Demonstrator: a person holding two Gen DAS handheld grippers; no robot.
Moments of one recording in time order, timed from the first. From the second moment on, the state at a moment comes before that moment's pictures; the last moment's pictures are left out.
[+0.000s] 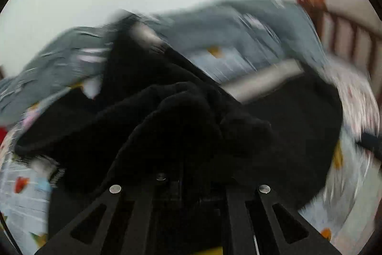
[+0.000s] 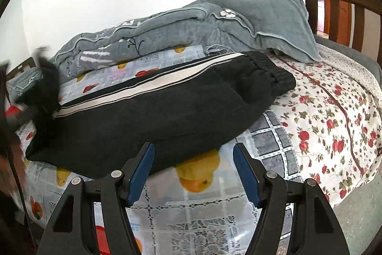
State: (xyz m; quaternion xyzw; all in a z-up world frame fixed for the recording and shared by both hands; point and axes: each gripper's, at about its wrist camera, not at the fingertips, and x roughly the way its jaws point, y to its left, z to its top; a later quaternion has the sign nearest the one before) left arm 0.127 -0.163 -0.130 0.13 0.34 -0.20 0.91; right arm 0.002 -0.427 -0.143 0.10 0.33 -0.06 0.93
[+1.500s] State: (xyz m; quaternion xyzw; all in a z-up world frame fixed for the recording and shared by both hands) left arm 0.099 0.125 -0.143 -0.05 0.33 -0.04 0.94; right arm 0.152 -0.248 -0.108 0.01 0.32 0.08 0.95
